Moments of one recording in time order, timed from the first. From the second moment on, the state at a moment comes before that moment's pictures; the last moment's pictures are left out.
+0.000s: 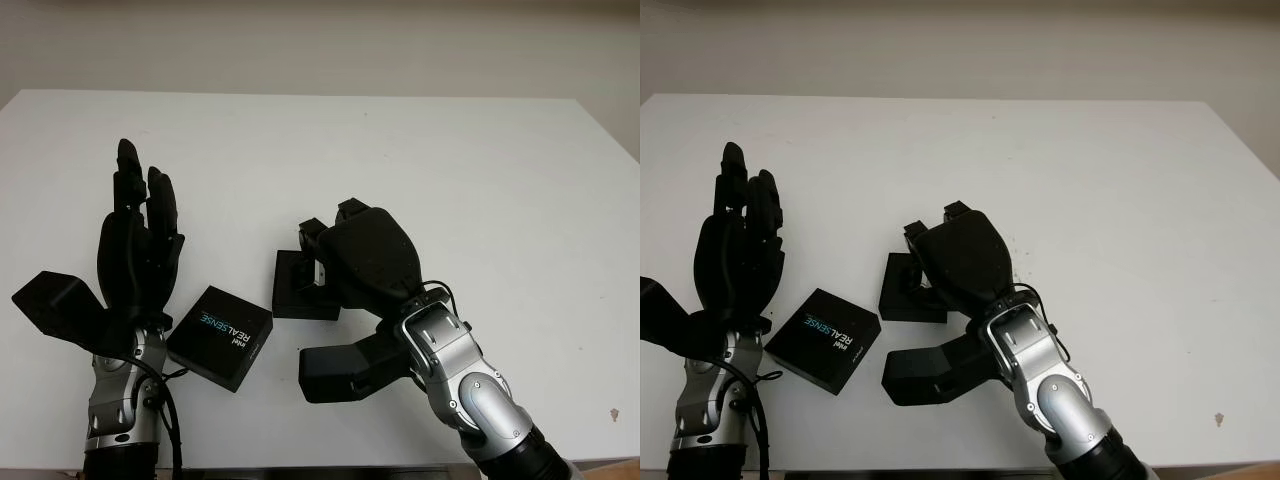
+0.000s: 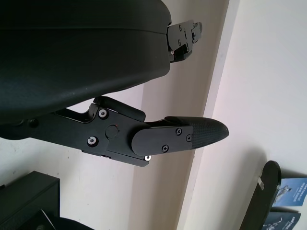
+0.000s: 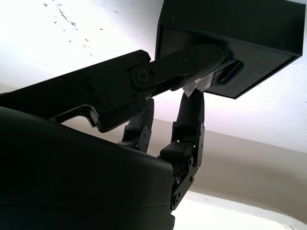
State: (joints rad) left arm -0.18 0.10 0.25 0.00 -0.33 -0.09 -0.11; right arm -0.29 -0.27 0.48 -0.21 -1.33 0.12 0.14
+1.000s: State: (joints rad) left arm -0.18 0.10 0.25 0.00 -0.33 -0.09 -0.11; right arm -0.40 -0.28 0.37 -0.05 -0.94 0.01 -0.04
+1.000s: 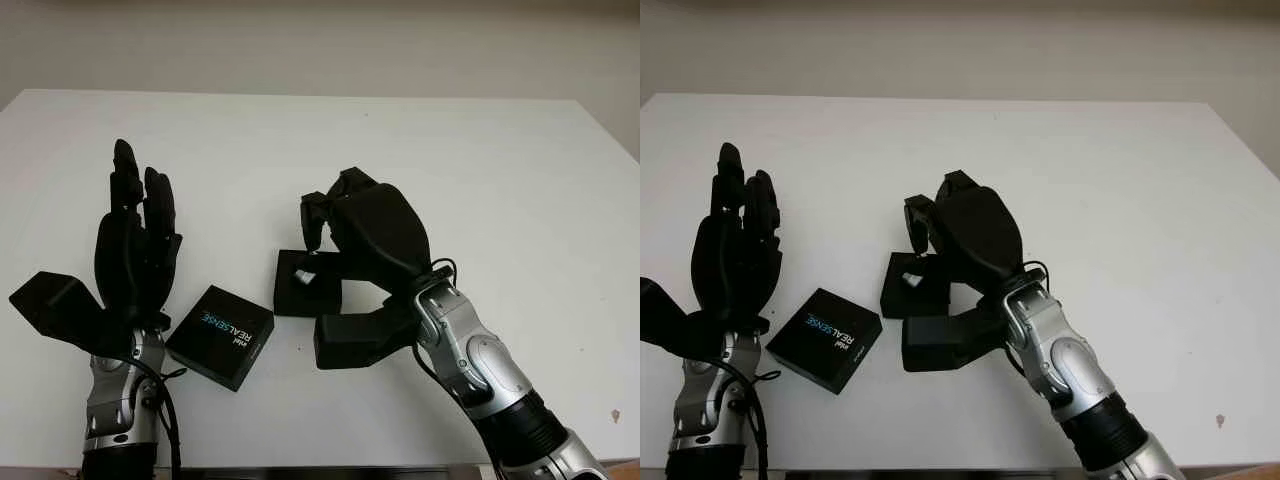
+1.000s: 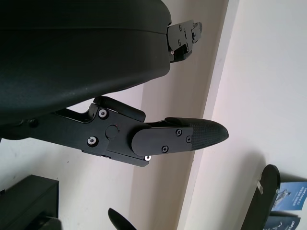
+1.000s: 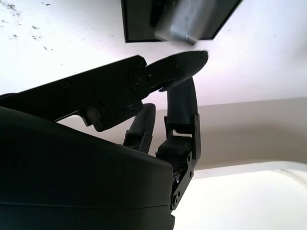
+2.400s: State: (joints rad) left arm -0.18 0.10 0.25 0.00 -0.32 -0.09 -0.11; right arm -0.42 -0.29 0.42 -0.17 -1.07 0.22 0.30
